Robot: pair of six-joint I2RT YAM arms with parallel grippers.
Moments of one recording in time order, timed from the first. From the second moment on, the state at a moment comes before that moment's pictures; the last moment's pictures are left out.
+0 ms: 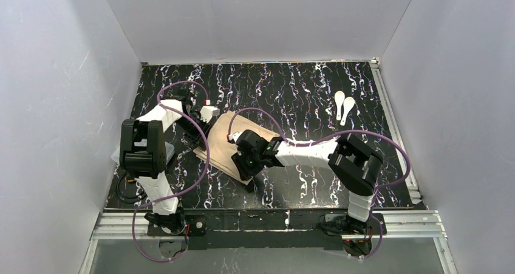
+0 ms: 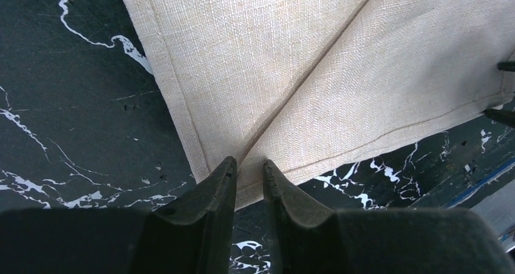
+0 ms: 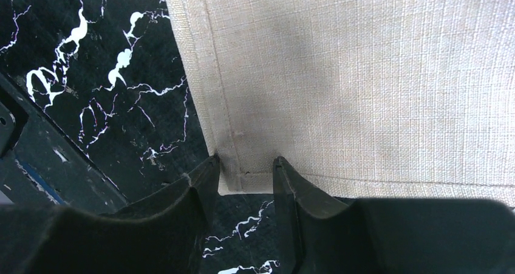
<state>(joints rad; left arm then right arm) -0.07 1.81 1.20 -0.93 0.40 0.56 1.10 1.83 1.15 -0.31 -0.14 0.36</state>
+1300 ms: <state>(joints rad) -0.07 1.76 1.24 -0.91 0.37 0.56 0.90 1.80 1.26 -0.40 -0.48 0.28</state>
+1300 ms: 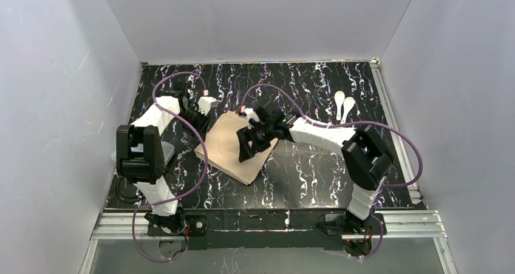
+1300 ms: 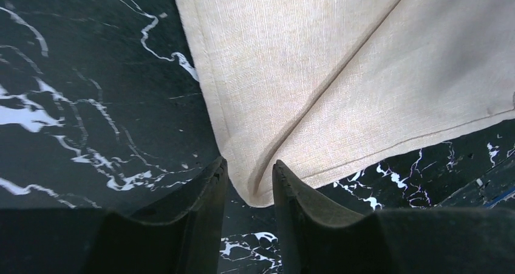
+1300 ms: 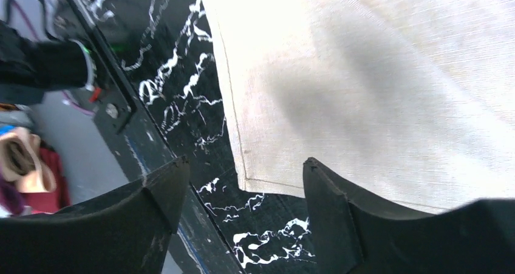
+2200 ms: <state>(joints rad) -0.14 1.88 1.29 -1.15 0.66 0.52 0.48 2.03 1.09 0.11 -0.85 0.62</state>
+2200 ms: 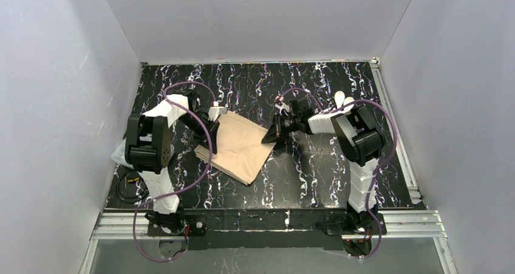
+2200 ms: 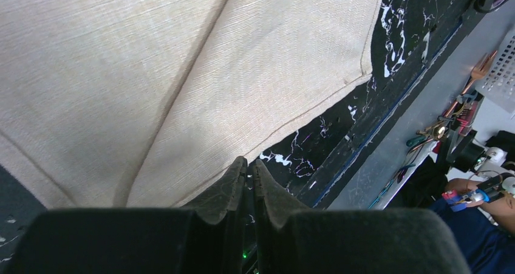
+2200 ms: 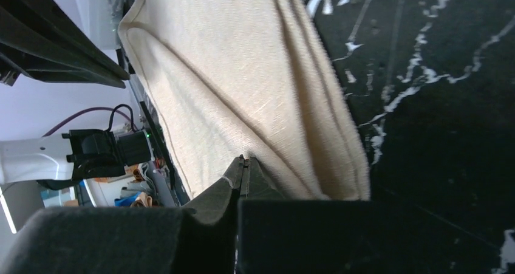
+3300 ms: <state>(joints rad) -0.01 1.94 1.24 -1.09 0.47 0.60 0.46 2.07 1.02 0.26 -0.86 0.68</state>
